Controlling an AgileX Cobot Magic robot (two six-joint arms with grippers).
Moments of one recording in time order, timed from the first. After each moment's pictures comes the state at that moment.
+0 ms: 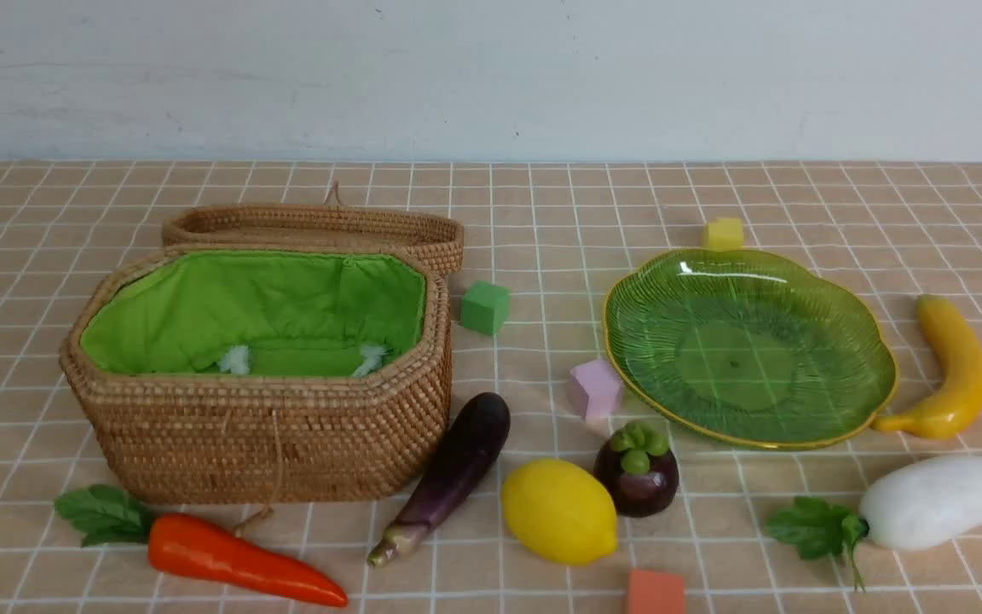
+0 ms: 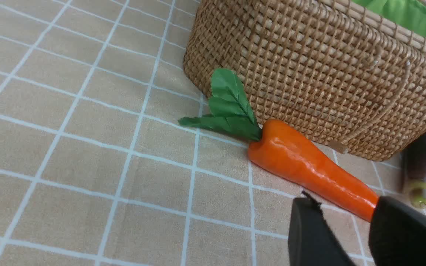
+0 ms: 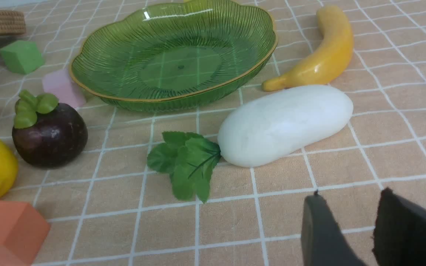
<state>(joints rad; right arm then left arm) -0.01 -0.01 0.02 0.10 0.38 0.03 -0.09 -0.01 0.03 -0.02 0.37 -0.40</state>
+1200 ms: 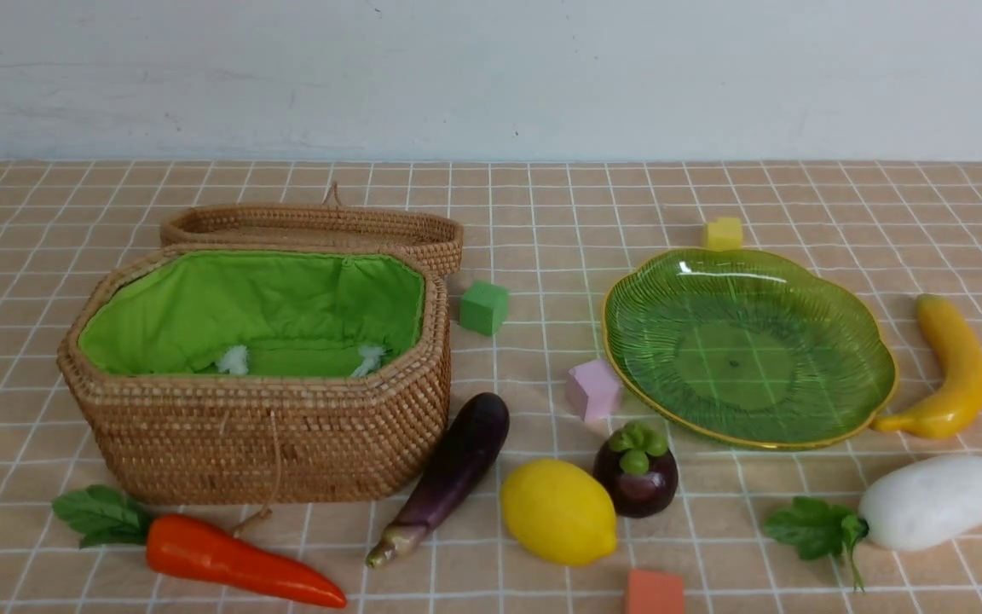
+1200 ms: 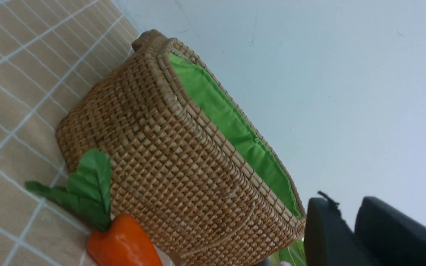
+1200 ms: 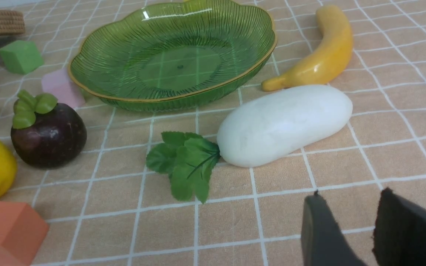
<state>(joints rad) -0.01 -0.01 0.02 0.10 0.38 0.03 -0.09 -0.01 0.02 -0.39 0.06 -0.53</state>
